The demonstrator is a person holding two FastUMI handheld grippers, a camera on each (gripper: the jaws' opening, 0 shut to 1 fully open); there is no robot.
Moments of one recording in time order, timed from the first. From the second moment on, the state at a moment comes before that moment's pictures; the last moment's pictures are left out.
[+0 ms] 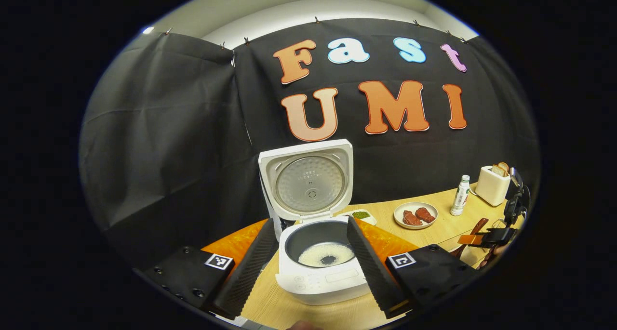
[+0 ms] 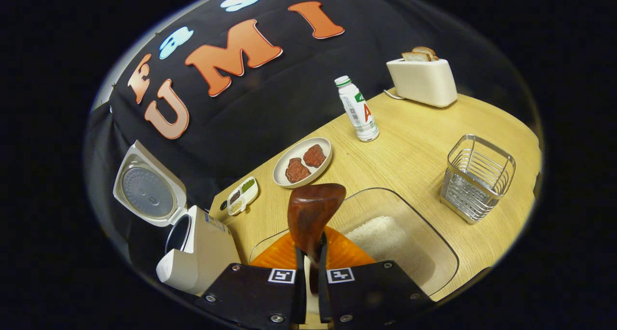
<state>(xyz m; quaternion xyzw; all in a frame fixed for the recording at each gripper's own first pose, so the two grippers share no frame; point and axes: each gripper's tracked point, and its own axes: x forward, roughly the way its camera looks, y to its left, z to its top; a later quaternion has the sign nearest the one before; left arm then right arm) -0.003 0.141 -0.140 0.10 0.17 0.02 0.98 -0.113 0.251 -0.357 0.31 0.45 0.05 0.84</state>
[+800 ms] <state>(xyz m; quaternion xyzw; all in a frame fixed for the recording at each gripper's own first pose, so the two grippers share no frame) 0.008 0.111 -0.146 0.10 0.18 0.01 0.98 -0.115 0.243 -0.355 0.45 0.46 0.08 0.76</state>
